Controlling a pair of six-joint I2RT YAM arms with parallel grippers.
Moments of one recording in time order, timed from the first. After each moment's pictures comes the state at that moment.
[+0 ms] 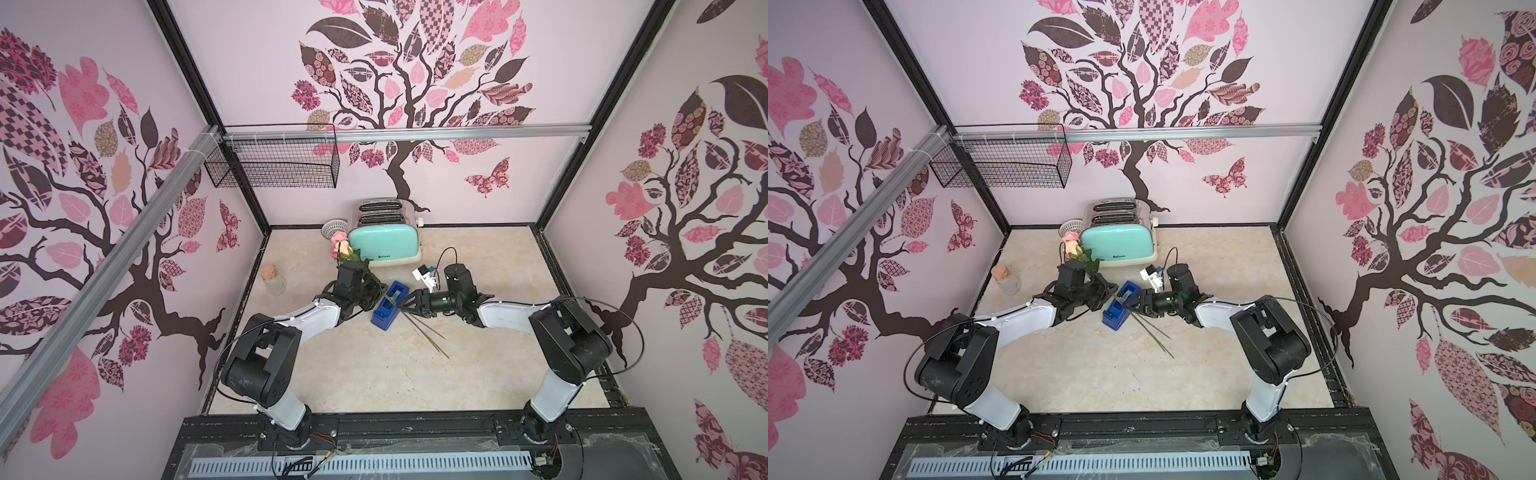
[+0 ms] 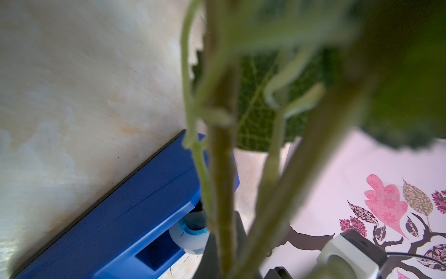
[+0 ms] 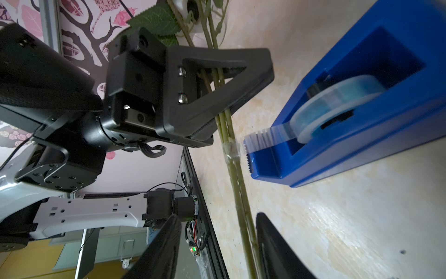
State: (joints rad) left arm -0.41 1.62 0.87 0.13 0.32 -1.26; right arm 0.53 1.76 0.87 0.41 -0.92 0.84
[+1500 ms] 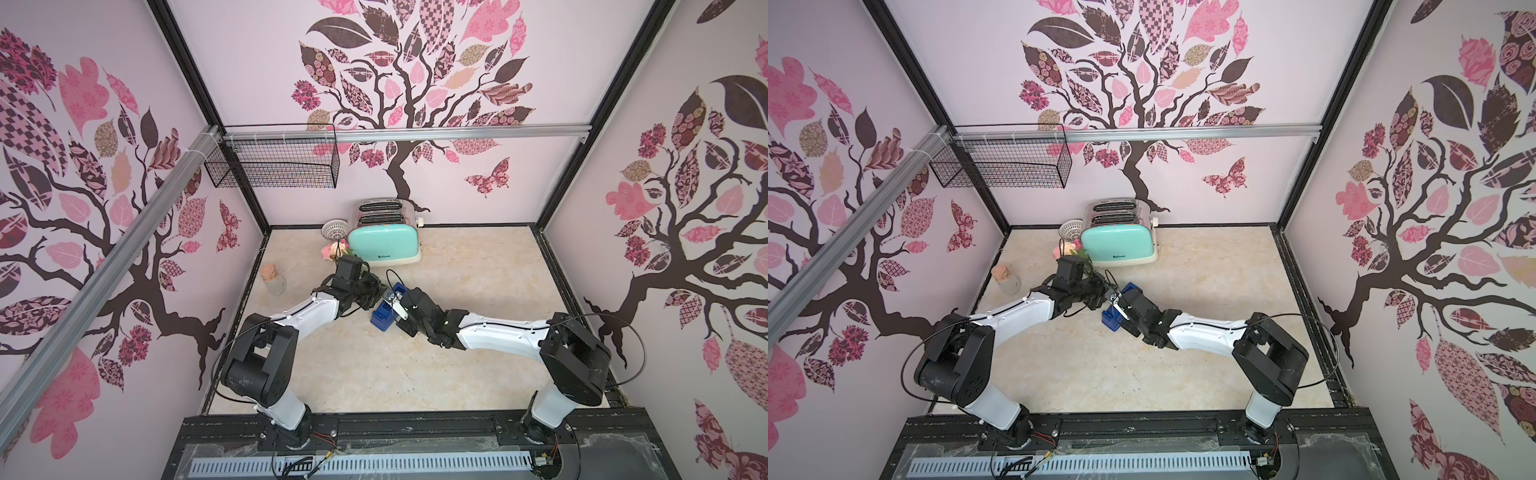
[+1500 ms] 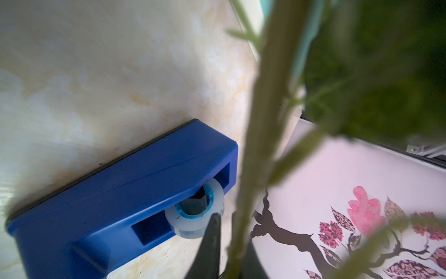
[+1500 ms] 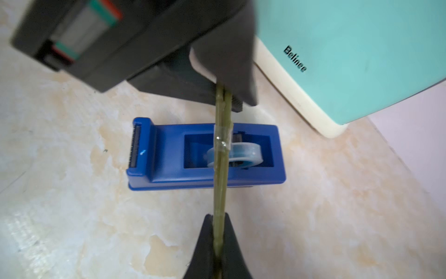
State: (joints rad) left arm -0.39 1.62 0.95 -0.05 0.39 -1.37; right arm 0.95 1.67 1.00 -0.02 0.35 -0.23
